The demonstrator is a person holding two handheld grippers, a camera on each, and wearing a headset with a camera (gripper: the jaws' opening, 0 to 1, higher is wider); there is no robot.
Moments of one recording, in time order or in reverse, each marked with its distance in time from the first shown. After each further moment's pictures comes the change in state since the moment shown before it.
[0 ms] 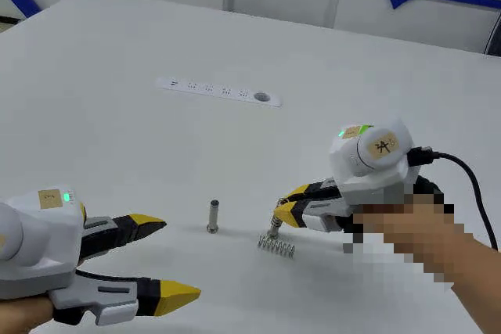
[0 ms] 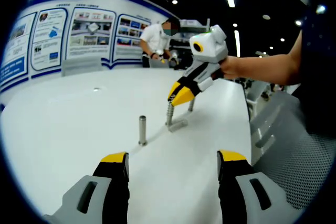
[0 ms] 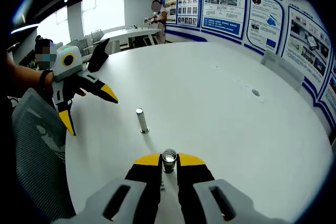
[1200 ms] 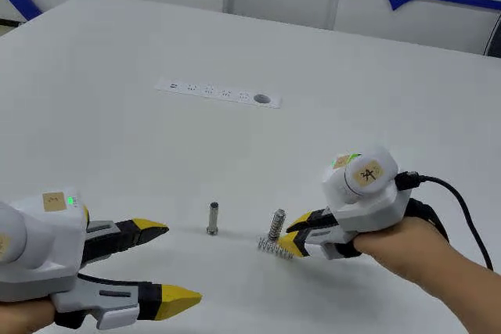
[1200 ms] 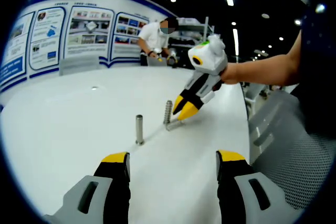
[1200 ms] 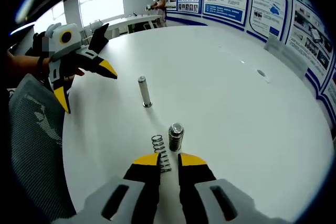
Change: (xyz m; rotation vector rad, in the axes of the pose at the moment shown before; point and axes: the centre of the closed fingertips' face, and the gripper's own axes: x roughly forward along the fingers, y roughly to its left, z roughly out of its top) left arm 0.002 -0.004 -0.002 0.003 0.017 -0.017; right arm 0.007 0.012 -0.046 0.018 0.118 0.032
